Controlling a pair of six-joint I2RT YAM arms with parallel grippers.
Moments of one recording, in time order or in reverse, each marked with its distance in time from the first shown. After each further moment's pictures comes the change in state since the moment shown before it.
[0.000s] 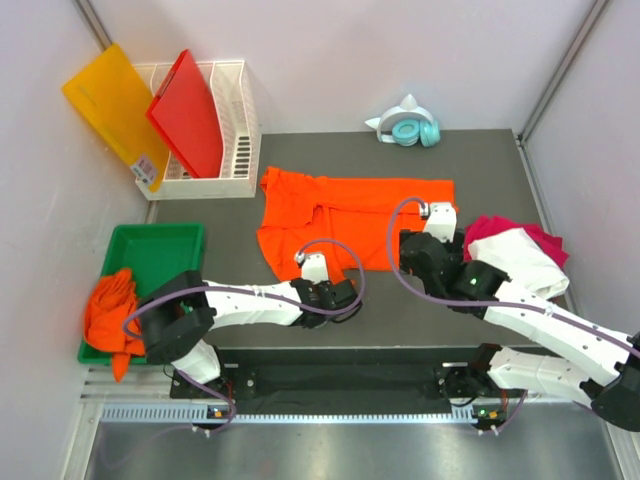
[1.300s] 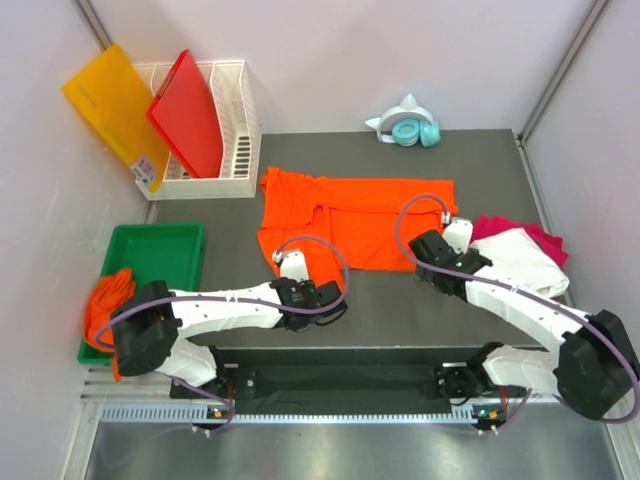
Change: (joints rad) left arm -0.002 -0.157 -0.026 -0.219 -0.103 -0.099; right arm -0.259 0.157 -0.136 -0.021 -0.147 0.195
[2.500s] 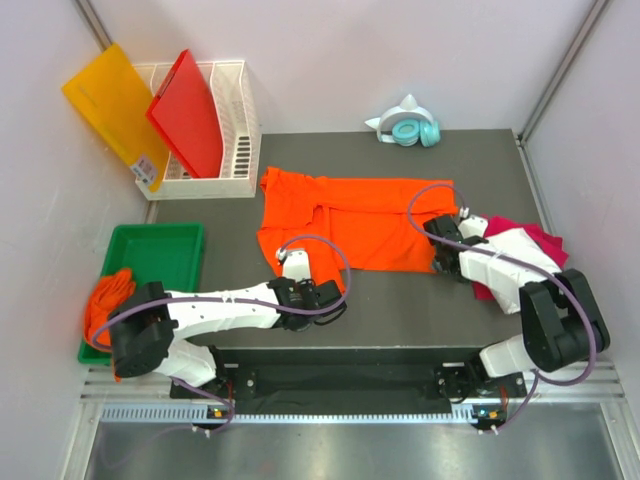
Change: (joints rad) left arm 0.000 -0.019 0.000 0.003 -0.005 0.102; right arm -0.290 0.269 0.013 0.160 -0.067 0.016
